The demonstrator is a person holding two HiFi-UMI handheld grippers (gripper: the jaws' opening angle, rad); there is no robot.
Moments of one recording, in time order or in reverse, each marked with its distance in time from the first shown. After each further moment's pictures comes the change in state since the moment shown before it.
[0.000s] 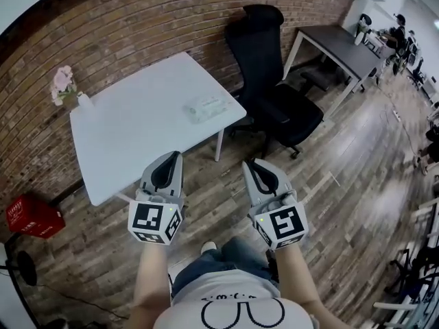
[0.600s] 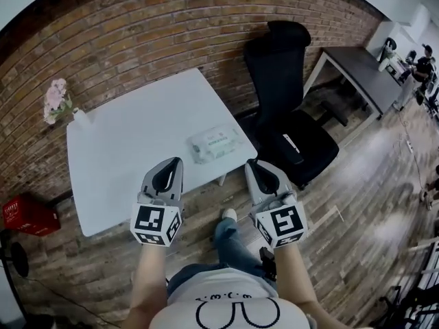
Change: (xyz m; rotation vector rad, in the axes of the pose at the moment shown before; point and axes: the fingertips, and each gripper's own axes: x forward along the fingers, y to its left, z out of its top) left arm 0.162 0.090 -0.030 -0.001 0.050 0.120; right arm 0.173 -0.117 -0.040 0.019 0.014 0.090
